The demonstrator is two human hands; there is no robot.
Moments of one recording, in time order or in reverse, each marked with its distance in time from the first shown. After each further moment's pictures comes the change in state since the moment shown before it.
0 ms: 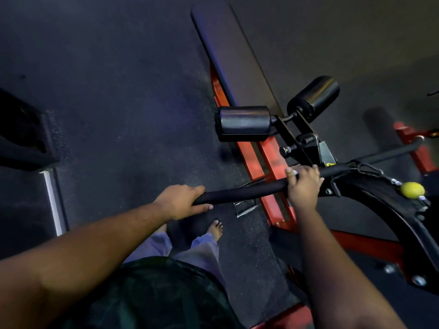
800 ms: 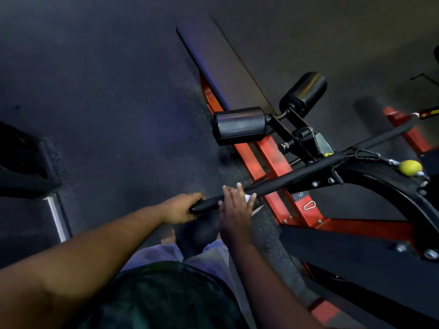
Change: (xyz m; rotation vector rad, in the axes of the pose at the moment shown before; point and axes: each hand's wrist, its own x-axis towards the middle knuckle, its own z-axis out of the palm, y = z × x) left_hand -0.007 -0.034 -0.002 -0.341 -0.234 0.104; right_hand -0.169 -0.135 0.093 0.034 0.036 -0.371
